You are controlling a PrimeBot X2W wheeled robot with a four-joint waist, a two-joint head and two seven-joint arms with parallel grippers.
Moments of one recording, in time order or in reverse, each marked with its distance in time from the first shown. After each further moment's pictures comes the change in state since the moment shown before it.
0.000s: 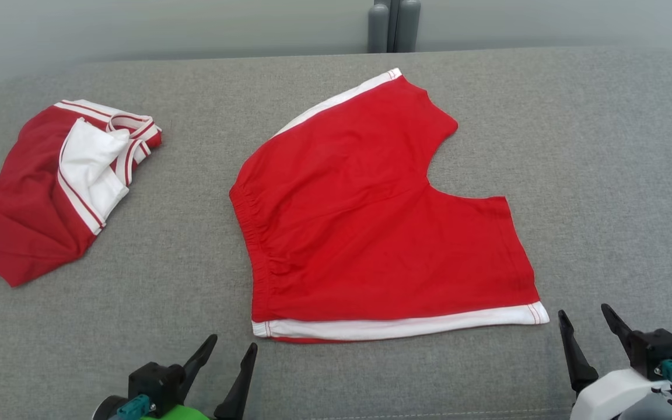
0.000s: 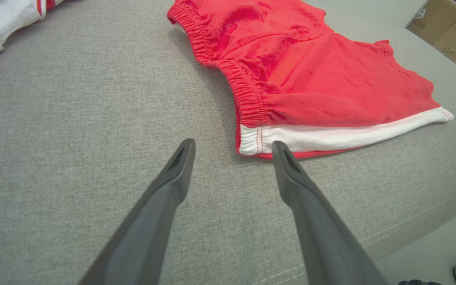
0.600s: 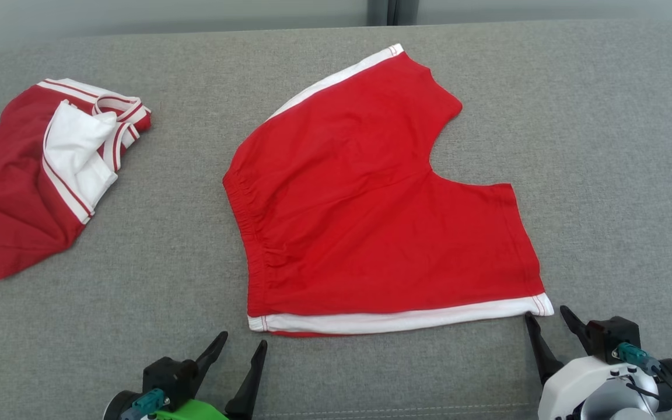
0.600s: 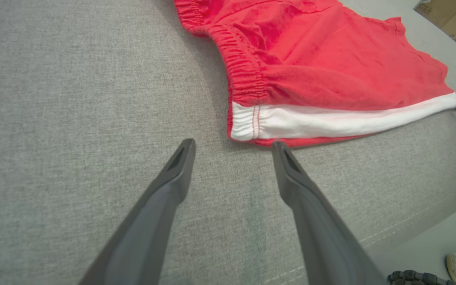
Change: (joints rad) left arm -0.030 -0.049 -0.016 0.050 0.020 0.000 0.000; right arm -0.107 0.055 0.072 0.125 0.004 0.022 0.061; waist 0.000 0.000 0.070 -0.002
